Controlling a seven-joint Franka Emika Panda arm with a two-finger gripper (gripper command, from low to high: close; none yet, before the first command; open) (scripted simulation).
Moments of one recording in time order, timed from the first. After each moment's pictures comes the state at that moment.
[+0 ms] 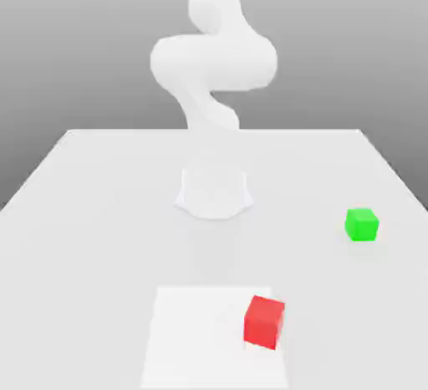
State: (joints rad) arm 0.03 -0.71 -0.01 -2.34 -0.02 2.35 0.71
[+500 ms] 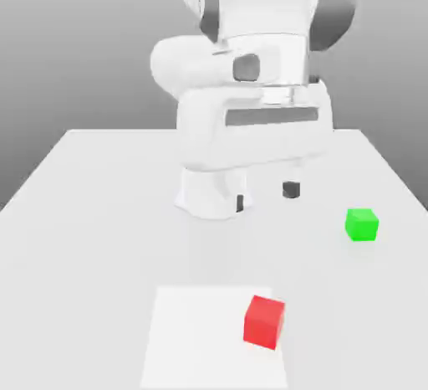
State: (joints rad) arm 0.22 -0.16 -0.09 -2.58 -0.05 2.64 0.09
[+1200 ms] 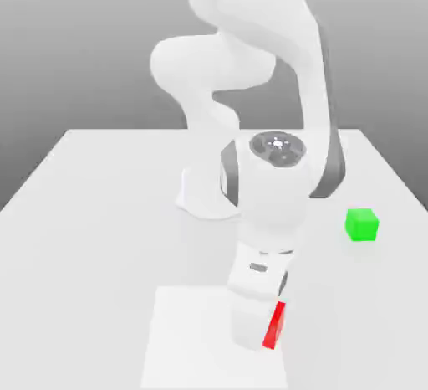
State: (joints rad) arm 0.23 0.23 -0.04 -2.66 0.04 2.89 -0.25
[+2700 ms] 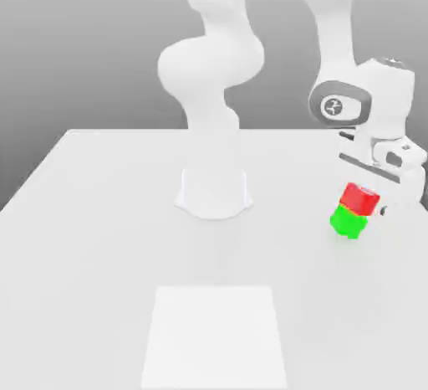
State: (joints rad) arm 0.80 0.04 0.38 -2.91 -0.08 2.94 -0.16
